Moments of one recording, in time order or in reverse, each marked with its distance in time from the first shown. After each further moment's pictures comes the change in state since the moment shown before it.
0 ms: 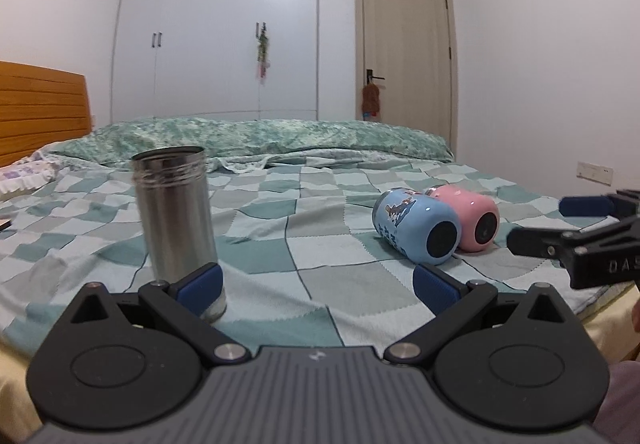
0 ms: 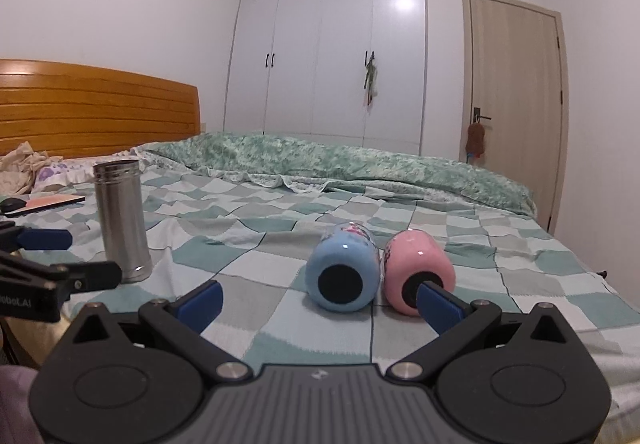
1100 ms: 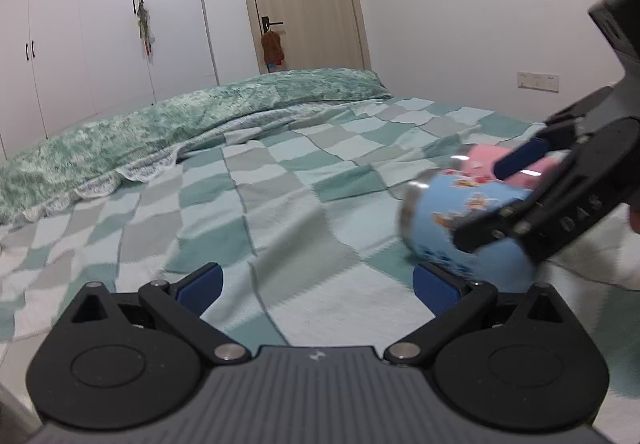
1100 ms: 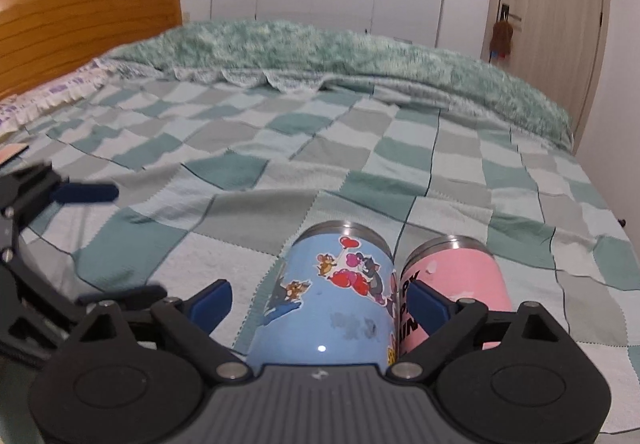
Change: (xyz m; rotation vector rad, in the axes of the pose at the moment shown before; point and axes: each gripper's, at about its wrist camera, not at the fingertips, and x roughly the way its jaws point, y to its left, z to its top) left arm 0.219 0.042 0.054 0.275 0.146 -0.252; right arm 0.219 -0.024 0.071 -0.002 0.423 -0.009
